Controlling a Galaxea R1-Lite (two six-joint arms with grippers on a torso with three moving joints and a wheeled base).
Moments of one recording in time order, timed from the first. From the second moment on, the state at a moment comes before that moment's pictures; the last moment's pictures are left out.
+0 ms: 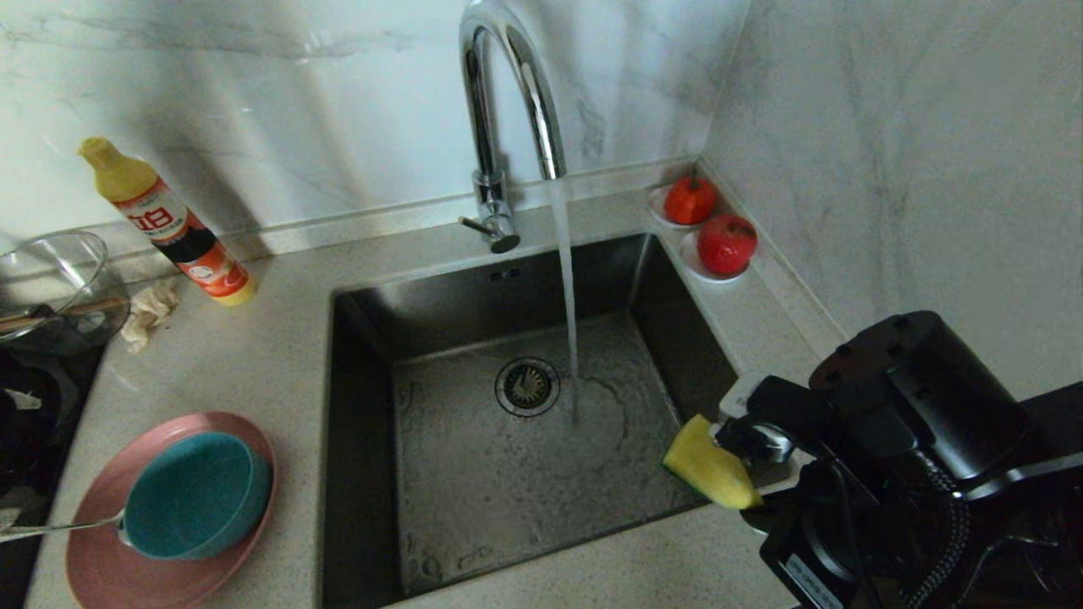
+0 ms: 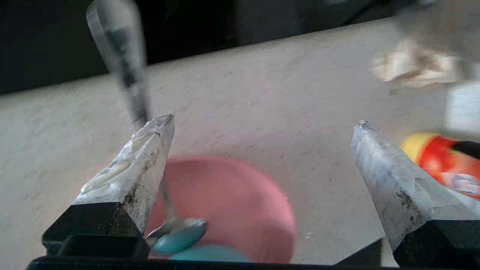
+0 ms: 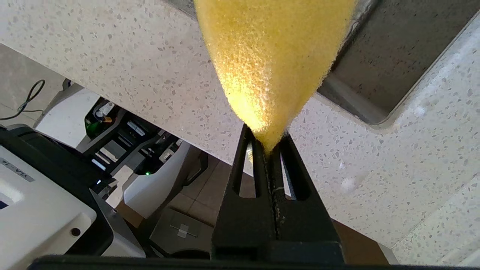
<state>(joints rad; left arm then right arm) 0.61 1.47 -0.74 -0.12 -0.03 -1.19 0.83 1.50 -1.03 0.37 -0.28 -0.04</state>
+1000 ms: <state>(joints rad) 0.60 1.45 -0.68 -0.10 0.04 -1.15 0.83 1.50 -1.04 0.39 -0.28 -0.04</state>
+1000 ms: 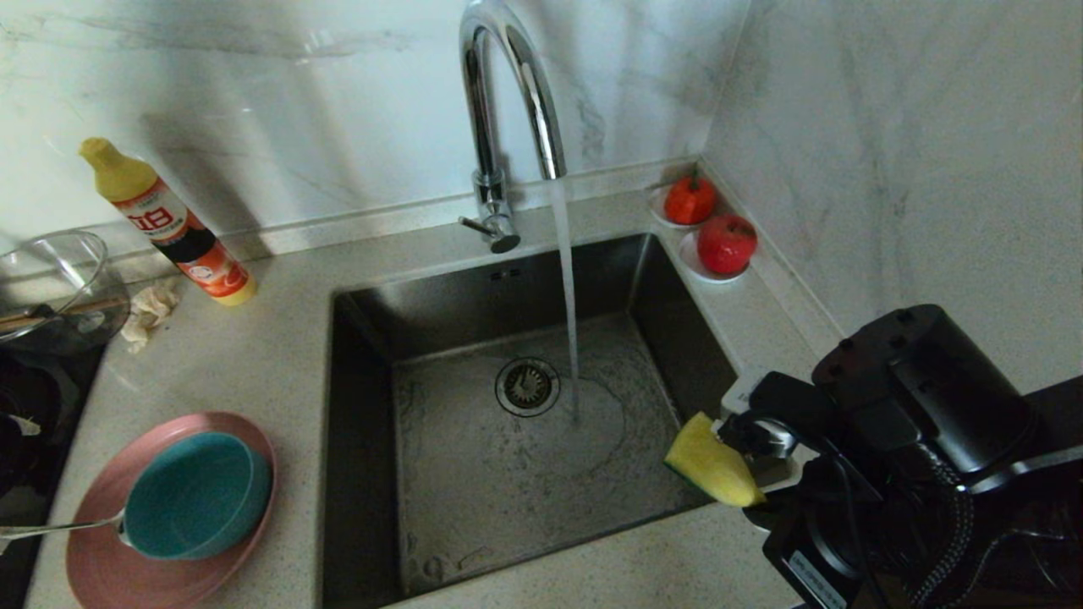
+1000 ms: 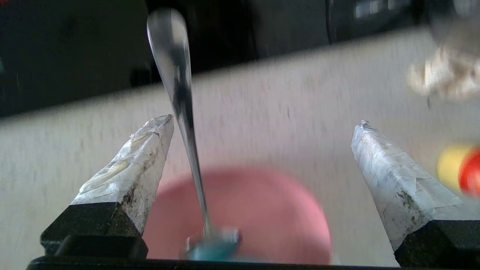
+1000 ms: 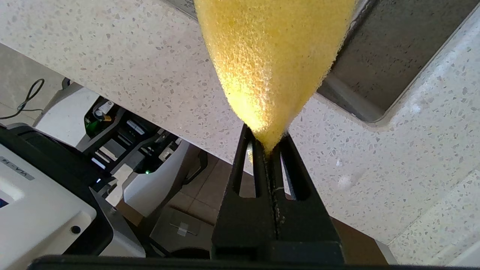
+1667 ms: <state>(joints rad) 0.60 1.53 -0.67 -0.11 0.00 -1.17 0.82 1.50 -1.04 0.39 -0.28 -0.04</state>
